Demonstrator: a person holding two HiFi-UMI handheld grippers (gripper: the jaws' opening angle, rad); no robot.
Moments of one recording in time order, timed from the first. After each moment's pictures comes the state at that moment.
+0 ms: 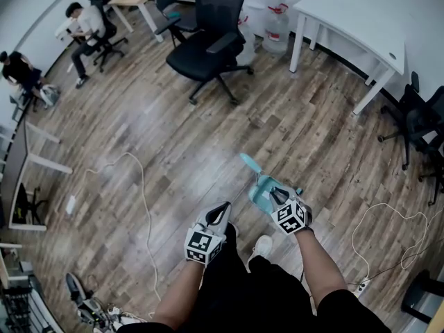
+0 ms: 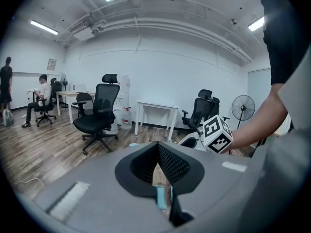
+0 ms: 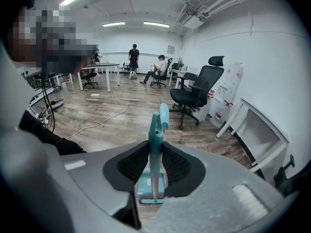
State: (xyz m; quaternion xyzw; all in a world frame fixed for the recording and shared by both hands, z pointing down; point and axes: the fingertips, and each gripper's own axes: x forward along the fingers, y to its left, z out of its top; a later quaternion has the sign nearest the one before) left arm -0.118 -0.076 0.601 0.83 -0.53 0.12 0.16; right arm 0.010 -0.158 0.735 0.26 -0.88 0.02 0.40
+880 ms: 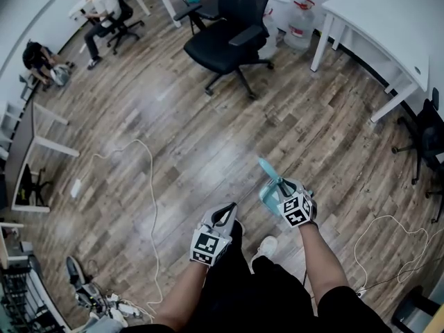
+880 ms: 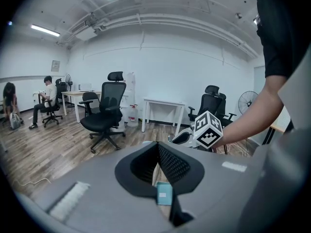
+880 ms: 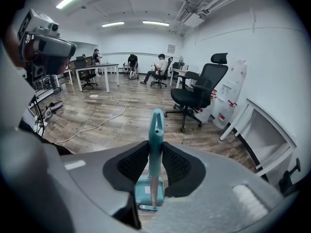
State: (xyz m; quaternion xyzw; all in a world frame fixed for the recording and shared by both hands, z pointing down) left arm -0.154 -0.091 0.613 0.81 -0.55 0.15 0.16; right arm -0.036 -0.212 0.749 0.25 -0.88 0.03 0.40
